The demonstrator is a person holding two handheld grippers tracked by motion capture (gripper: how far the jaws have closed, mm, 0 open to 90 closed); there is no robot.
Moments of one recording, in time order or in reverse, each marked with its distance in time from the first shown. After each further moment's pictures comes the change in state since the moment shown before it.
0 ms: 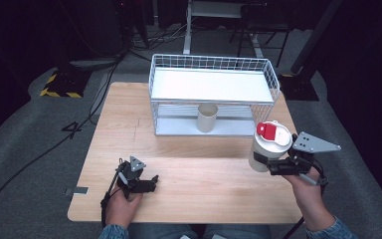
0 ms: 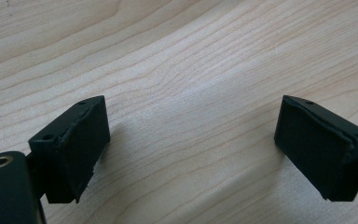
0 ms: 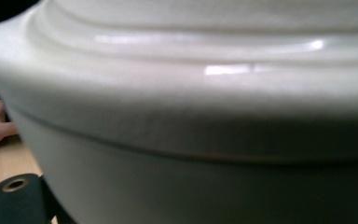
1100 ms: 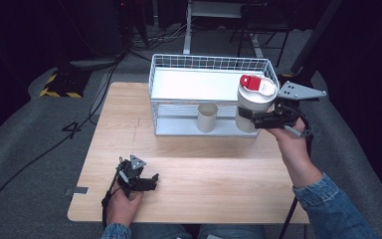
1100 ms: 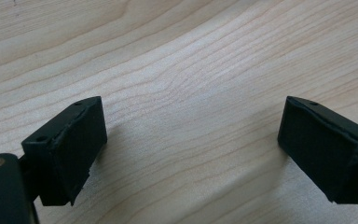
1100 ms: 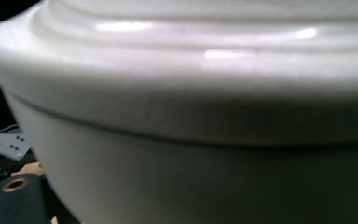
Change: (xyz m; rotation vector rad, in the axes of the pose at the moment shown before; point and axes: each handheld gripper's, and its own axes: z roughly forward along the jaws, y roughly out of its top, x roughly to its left) left arm 0.001 0.004 0.004 0.006 0.020 -0.019; right arm -0.031 0.102 0.061 -0.014 -0.008 -0.012
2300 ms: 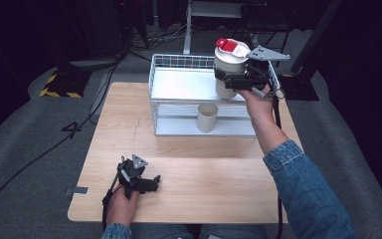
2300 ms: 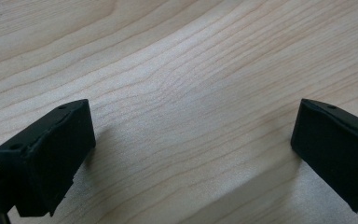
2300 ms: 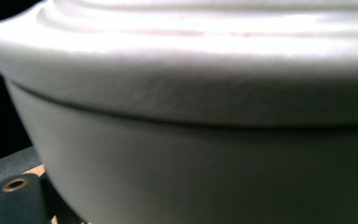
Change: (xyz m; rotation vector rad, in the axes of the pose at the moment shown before) left arm -0.001 0.002 0.003 0.023 -0.021 0.018; right arm -0.030 0.047 0.095 -0.052 -0.123 0.041
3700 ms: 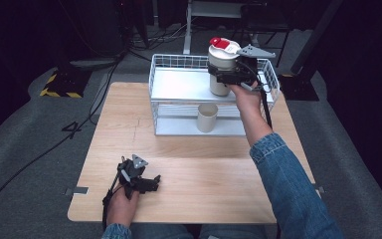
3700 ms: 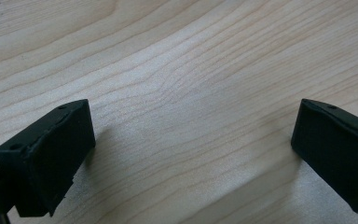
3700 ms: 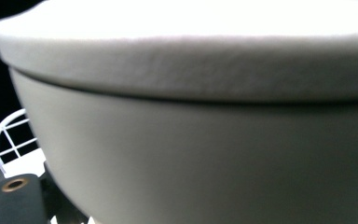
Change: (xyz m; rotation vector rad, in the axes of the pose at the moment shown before) left arm -0.001 0.000 0.000 -0.002 0.009 -0.010; right arm -0.014 -0.016 0.042 0.013 -0.046 0.061
